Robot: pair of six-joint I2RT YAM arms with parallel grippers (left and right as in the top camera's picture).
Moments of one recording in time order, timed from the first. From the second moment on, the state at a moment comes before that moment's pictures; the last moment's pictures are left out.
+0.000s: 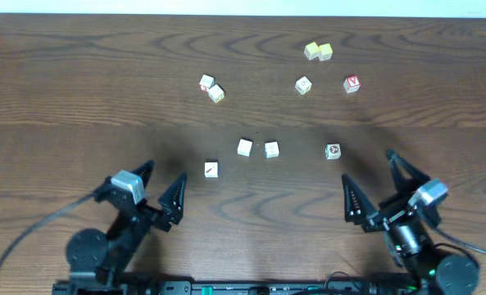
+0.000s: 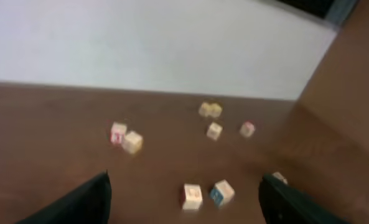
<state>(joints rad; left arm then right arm) -0.03 0.19 0.37 -0.28 0.43 -0.25 -0.01 0.15 0.33 0.01 -0.49 0.33</state>
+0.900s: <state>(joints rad) -0.22 1.33 1.29 -1.31 0.19 -0.30 0.25 1.29 1.16 -1.00 -0.54 0.28</state>
